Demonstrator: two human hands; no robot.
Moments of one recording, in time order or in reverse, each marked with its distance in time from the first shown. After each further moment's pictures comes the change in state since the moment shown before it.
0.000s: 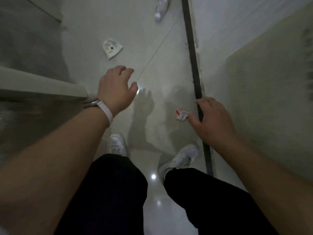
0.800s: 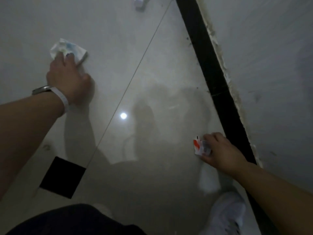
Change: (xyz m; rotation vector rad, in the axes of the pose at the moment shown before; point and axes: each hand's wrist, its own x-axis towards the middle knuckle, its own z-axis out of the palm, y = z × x) left_hand 0.214 -0.205 0.219 0.066 0.116 -0.198; right_hand 0.097 0.138 0.278 -0.090 -0.396 0.271
